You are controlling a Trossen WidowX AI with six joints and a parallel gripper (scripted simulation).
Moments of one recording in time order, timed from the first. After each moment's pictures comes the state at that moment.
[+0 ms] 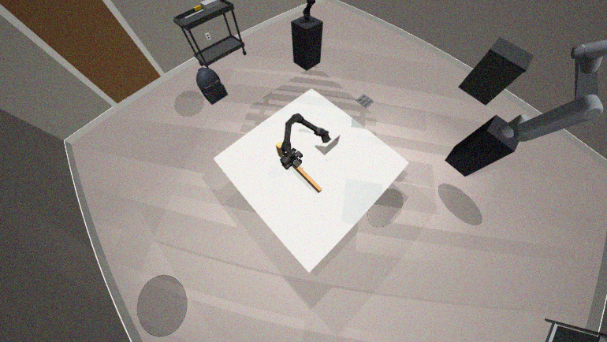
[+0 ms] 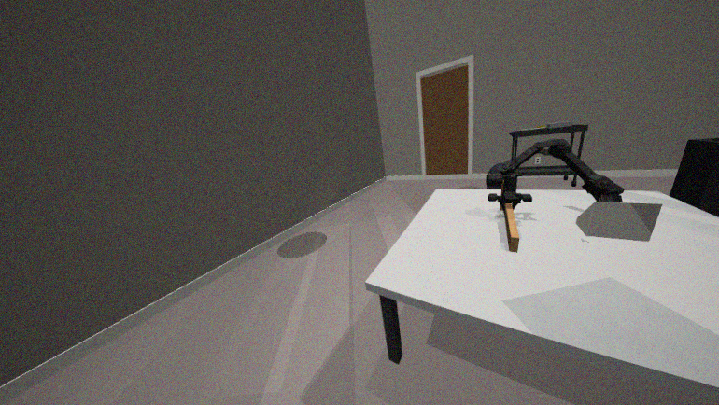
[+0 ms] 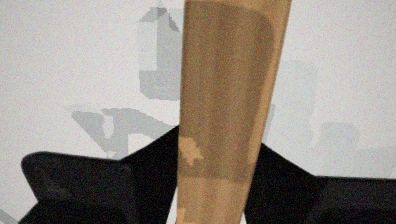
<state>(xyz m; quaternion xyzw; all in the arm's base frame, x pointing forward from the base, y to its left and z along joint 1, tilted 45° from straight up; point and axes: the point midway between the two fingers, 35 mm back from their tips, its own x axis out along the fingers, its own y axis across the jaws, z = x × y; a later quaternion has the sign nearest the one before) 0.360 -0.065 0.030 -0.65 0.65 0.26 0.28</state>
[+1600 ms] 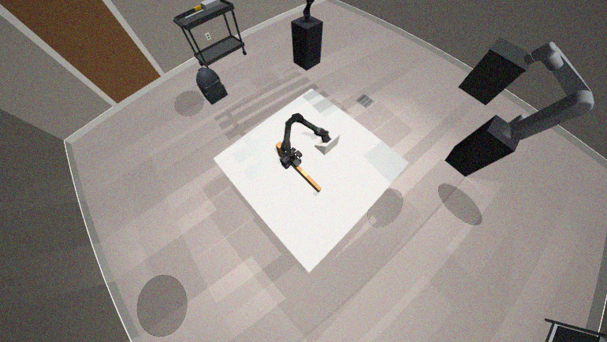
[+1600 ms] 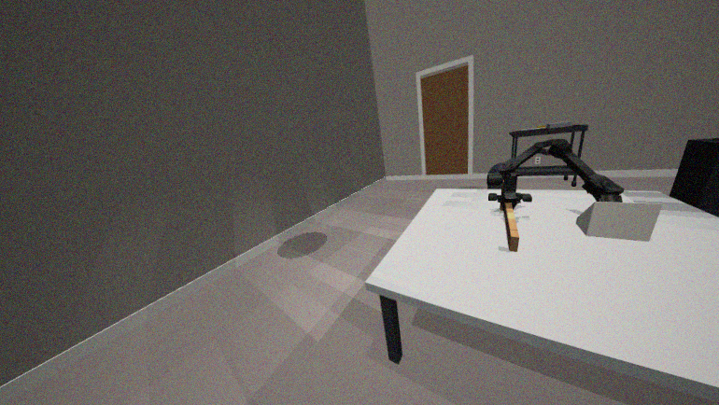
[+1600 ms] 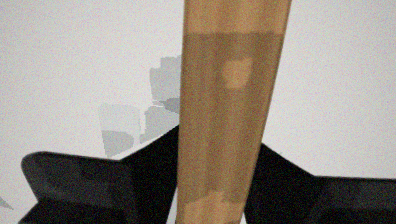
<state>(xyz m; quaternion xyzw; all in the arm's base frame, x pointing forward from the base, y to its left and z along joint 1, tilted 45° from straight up) 0.360 -0.069 0.034 -0.65 0.65 0.26 0.28</state>
